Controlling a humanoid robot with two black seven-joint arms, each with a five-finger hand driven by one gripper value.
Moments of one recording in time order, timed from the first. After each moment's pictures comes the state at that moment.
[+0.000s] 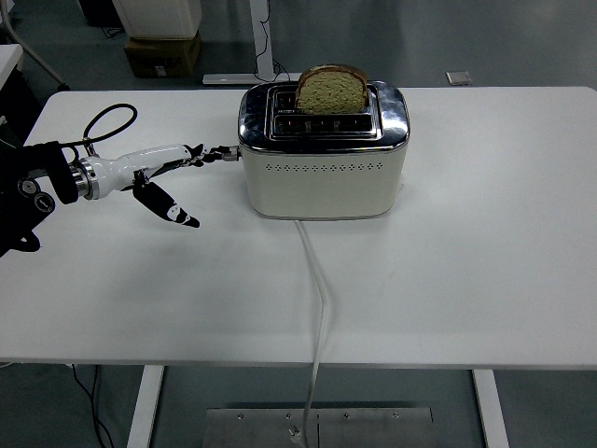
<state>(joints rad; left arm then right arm) -0.89 0.53 -0.54 -0.86 1.29 -0.41 -0.38 0.01 0.00 0.42 0.14 -0.35 0.07 0.13</state>
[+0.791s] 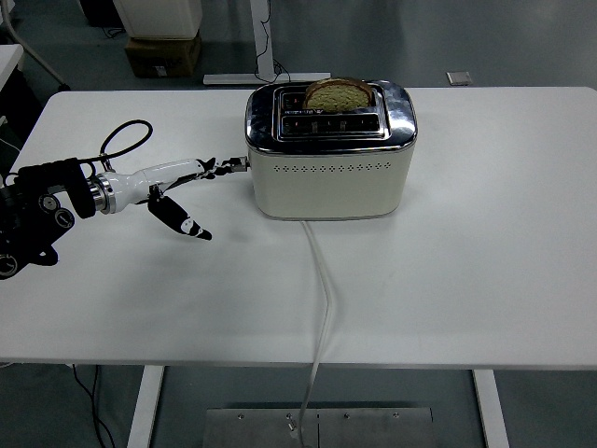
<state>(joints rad) -0.86 0.48 -0.51 -0.85 1.29 -0.37 -0.38 0.01 0.00 0.42 0.13 -0.35 0.07 0.13</state>
